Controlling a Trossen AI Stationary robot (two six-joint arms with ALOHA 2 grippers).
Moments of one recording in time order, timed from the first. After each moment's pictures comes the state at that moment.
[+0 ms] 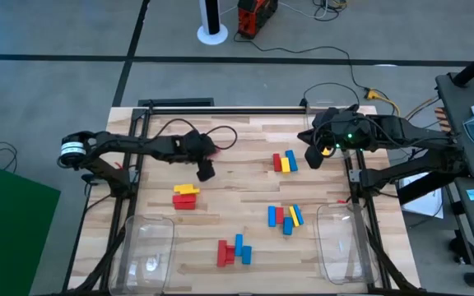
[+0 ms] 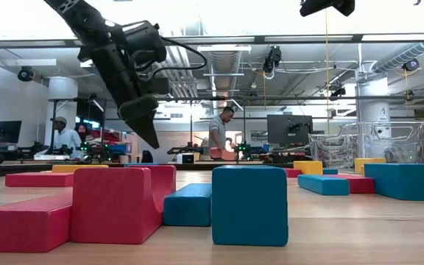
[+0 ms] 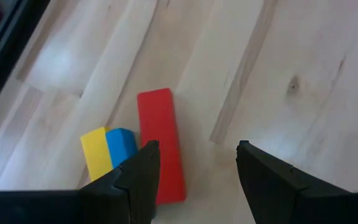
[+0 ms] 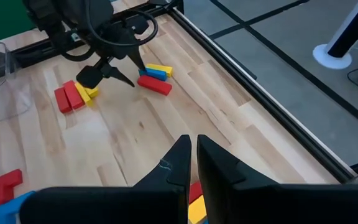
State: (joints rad) left arm 0.27 1.49 0.80 -0.31 -0.23 -0.03; right arm -0.07 1.08 1.31 -0.90 0.32 0.33
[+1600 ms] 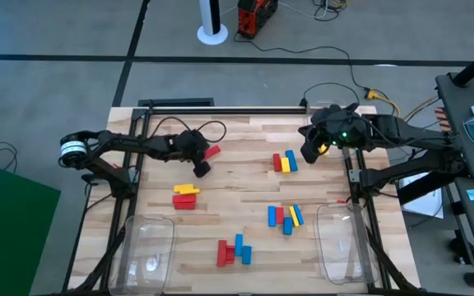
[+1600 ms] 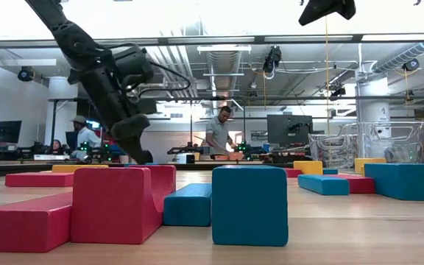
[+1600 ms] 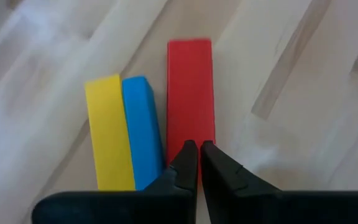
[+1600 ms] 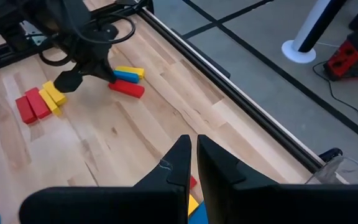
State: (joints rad) left arm 0.39 1.49 0.63 -0.15 -0.17 -0.10; right arm -0.10 1.10 1.31 -0.91 0.40 0.34
